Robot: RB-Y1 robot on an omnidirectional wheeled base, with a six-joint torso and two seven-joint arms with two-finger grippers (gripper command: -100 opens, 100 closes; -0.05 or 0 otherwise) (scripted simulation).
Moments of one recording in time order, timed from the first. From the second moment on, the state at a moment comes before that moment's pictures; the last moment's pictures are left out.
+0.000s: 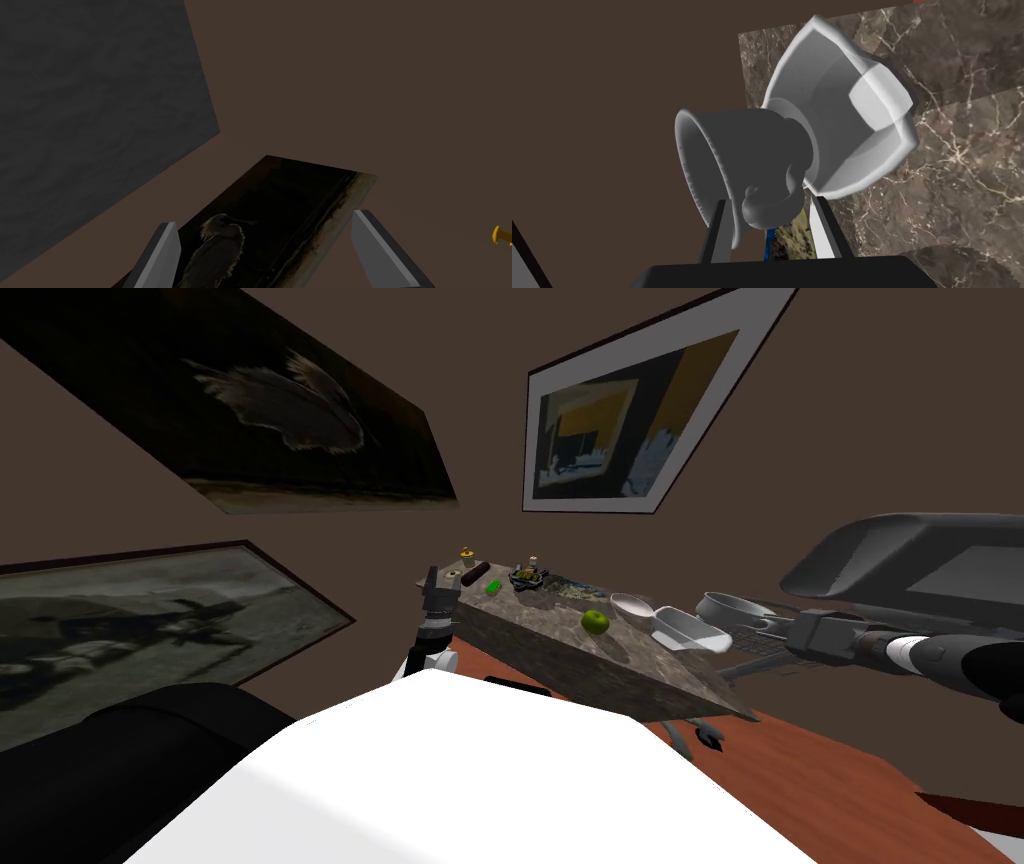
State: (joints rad) left arm 0.51 0.02 -0.07 -2.21 0.03 -0.60 0.13; right arm 1.13 -1.69 -0.71 -1.39 0.83 -0.37 0.47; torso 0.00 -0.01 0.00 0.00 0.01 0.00
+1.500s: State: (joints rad) left arm 0.51 0.02 -0.07 -2.21 0.03 -0.60 0.13; right arm 1.16 -1.90 -0.72 -1.31 0.64 -0.38 0.53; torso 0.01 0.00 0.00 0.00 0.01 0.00
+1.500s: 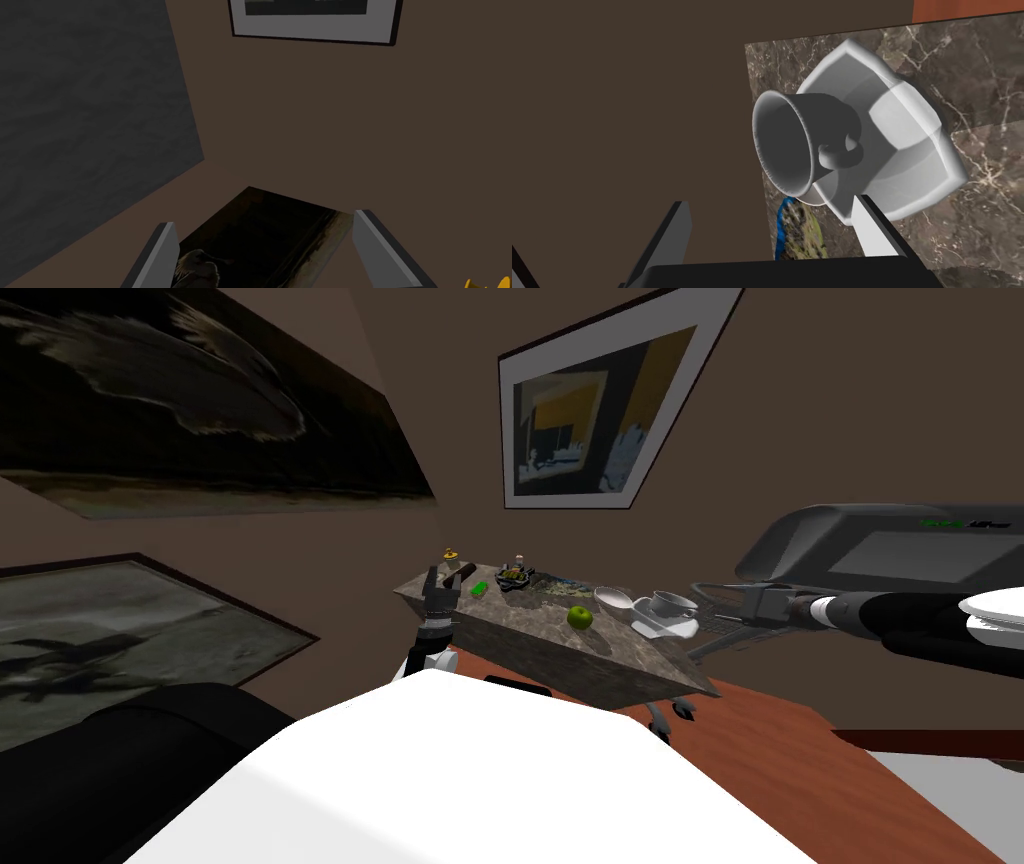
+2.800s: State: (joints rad) left arm 0.51 0.02 -0.07 -2.21 0.03 -0.60 0.13; right arm 1.19 -2.25 -0.69 -1.19 0.28 -0.37 0.68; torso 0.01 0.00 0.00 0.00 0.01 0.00
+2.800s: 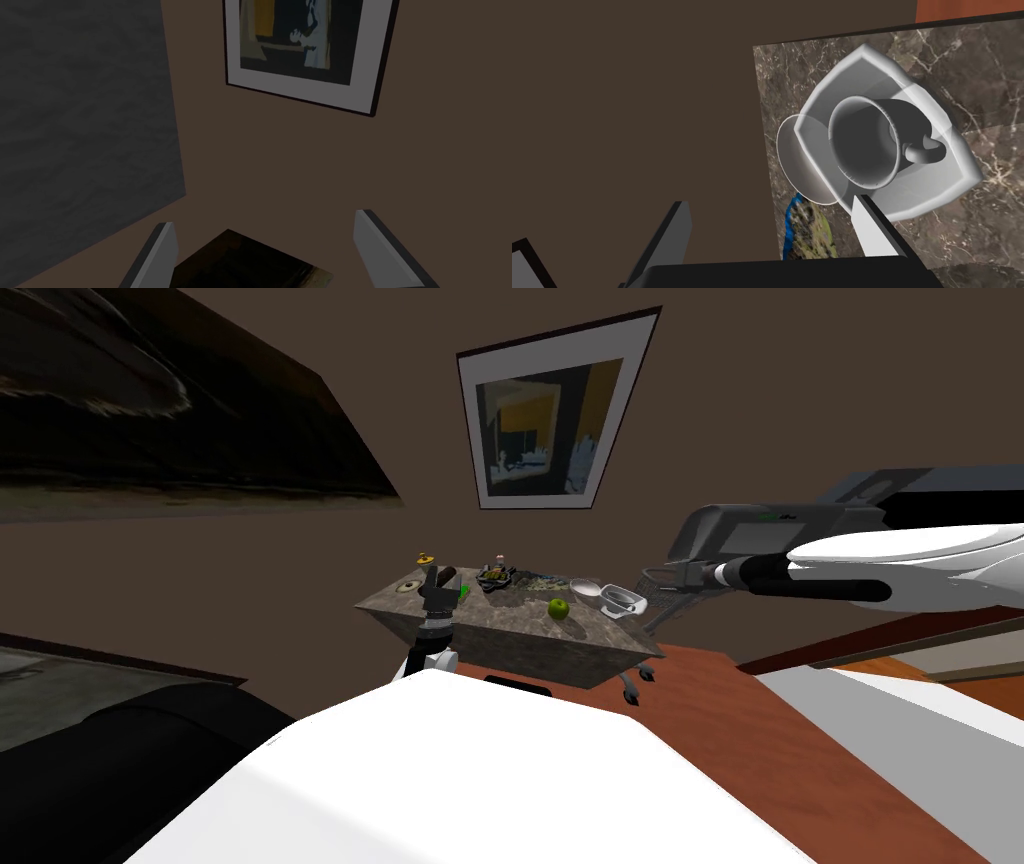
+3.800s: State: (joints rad) left arm 0.51 0.02 -0.07 -2.21 0.03 -0.60 0.13; right arm 1.18 -2.51 -0.65 -1.15 0.02 -0.35 0.76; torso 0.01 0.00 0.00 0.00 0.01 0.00
